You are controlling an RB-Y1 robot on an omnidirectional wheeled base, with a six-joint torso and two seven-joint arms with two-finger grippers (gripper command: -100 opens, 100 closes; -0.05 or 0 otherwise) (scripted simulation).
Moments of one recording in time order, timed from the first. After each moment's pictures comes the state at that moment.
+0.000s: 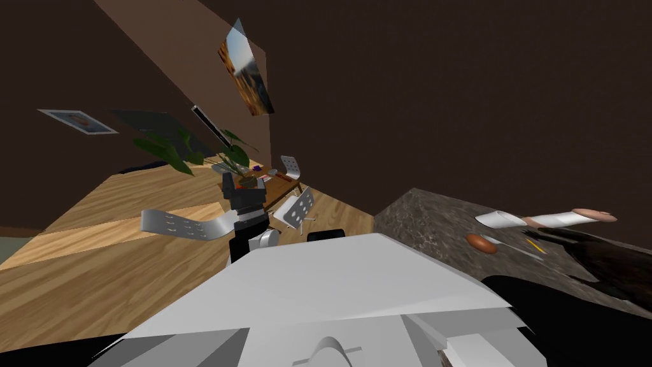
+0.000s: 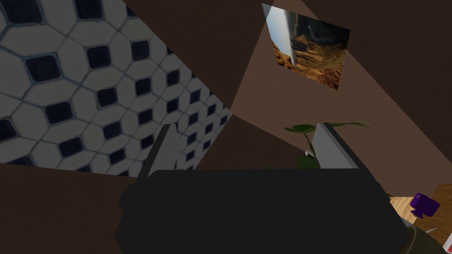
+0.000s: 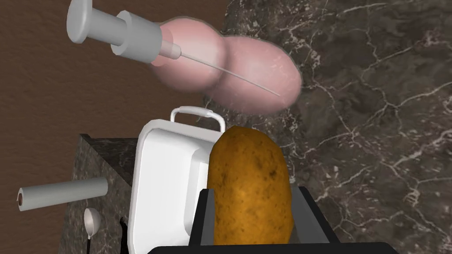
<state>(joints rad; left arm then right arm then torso) 0.54 -0.01 0.01 -2.34 0.07 -0.45 0.14 1.47 -1.46 0.42 -0.75 0.34 -0.40 -0.18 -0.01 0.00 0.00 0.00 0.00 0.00</state>
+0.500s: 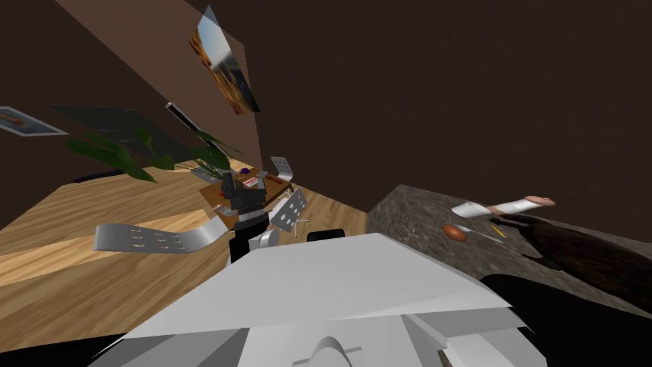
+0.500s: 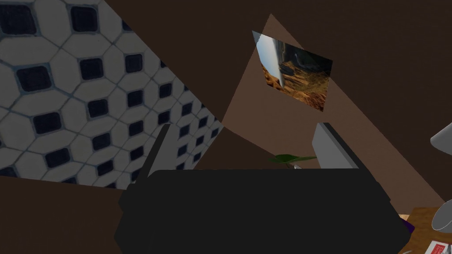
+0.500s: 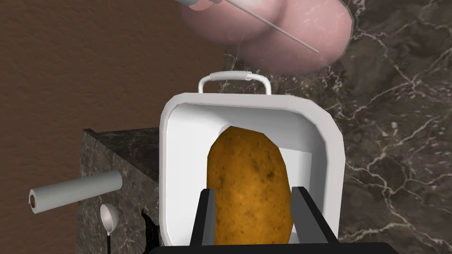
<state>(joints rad) 0.54 -0.01 0.01 -2.34 0.07 -0.45 0.14 1.44 -1.52 0.33 -0.67 0.31 -0.55 -0.19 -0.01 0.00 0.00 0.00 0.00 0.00</state>
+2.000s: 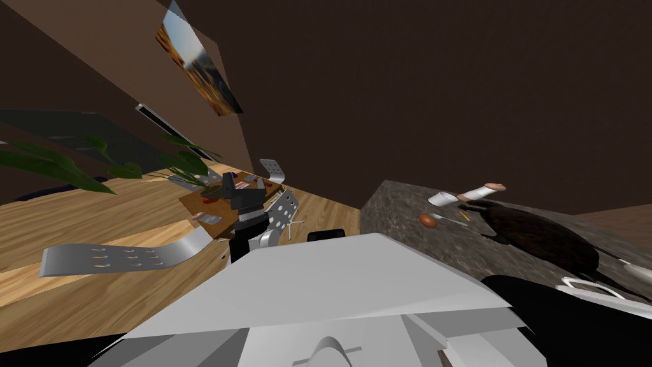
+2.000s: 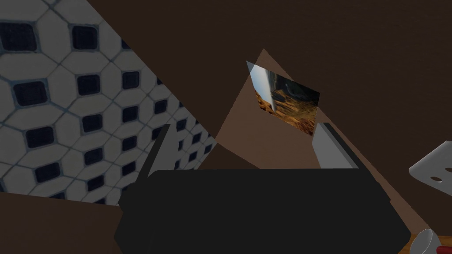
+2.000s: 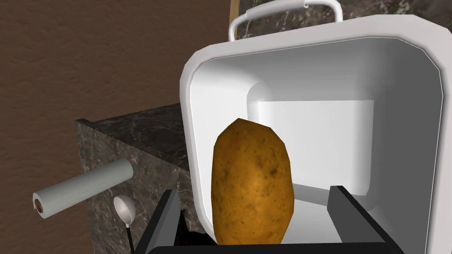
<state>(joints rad) 0.54 -0.01 0.01 -2.34 0.07 -0.45 0.14 1.46 -1.61 0.20 -0.63 0.23 -0.68 -0.21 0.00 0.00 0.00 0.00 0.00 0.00</state>
